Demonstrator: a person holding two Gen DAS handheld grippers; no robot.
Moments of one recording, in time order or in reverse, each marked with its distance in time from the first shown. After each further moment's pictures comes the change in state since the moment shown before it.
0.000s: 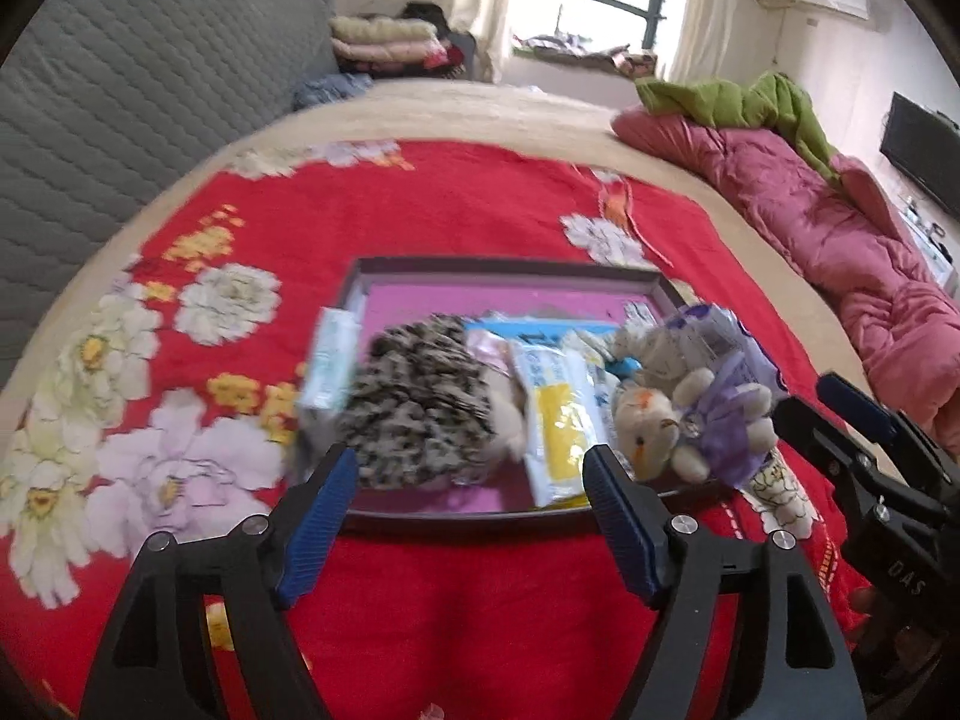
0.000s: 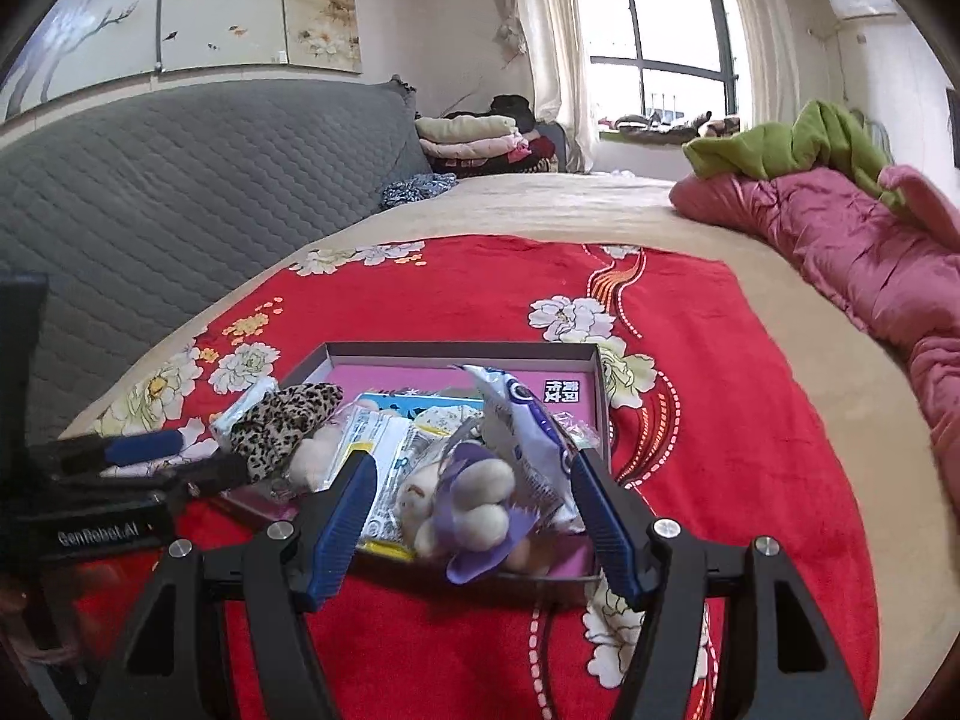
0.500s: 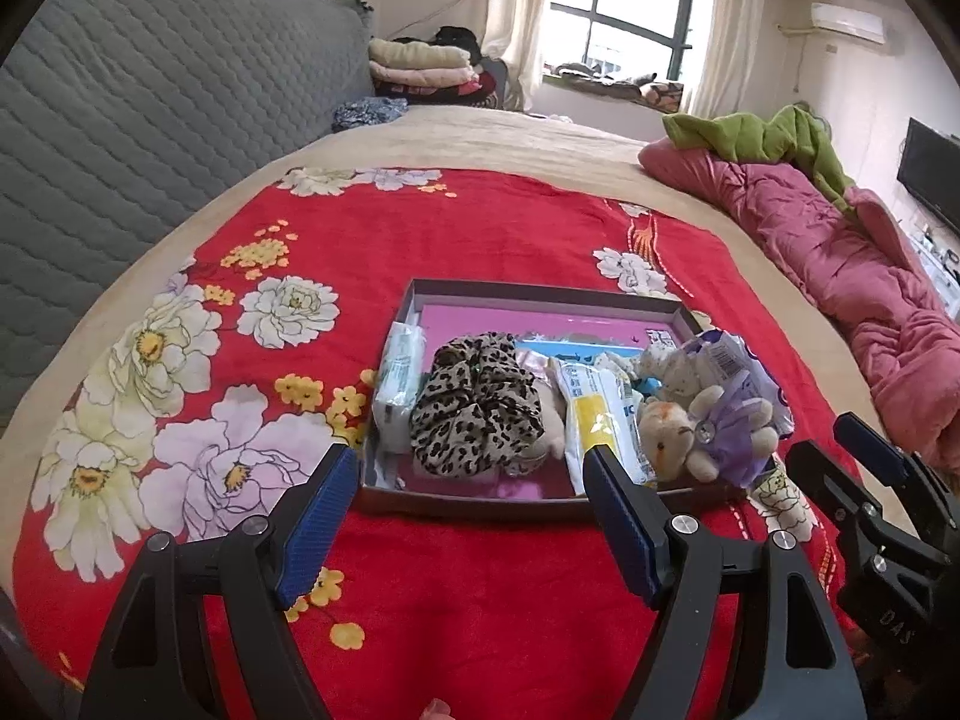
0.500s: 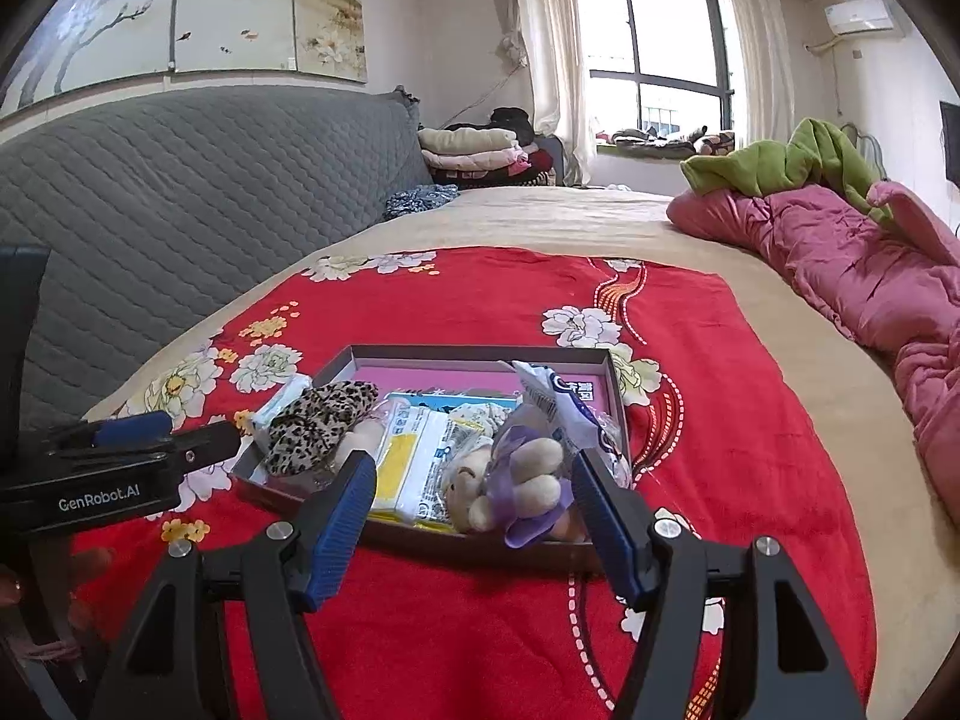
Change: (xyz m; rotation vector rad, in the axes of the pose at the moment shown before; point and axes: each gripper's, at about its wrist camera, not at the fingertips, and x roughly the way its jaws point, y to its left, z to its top) left arm -0.045 0.024 -0.009 -0.049 -0.076 0.062; right arm -0.028 0.031 -0.006 -0.019 -0.022 -0.024
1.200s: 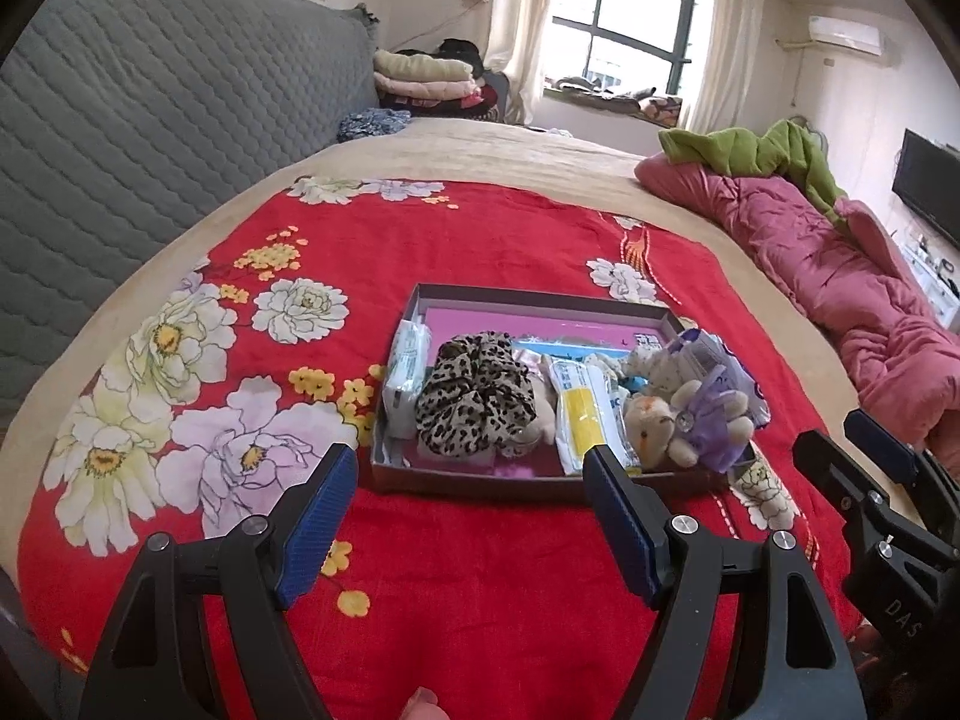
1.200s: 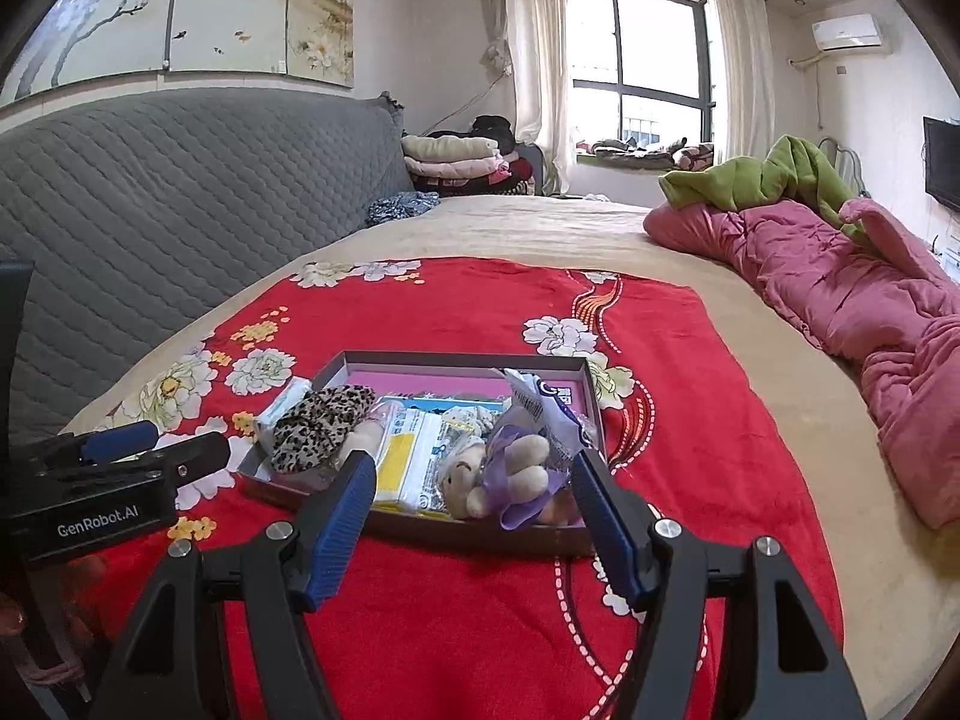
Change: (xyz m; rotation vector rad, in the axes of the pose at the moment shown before) left arm -0.028 0.002 -0.013 -0.016 -0.035 -0.009; right arm -0.033 0.015 0.001 -0.006 -0.013 -0.064
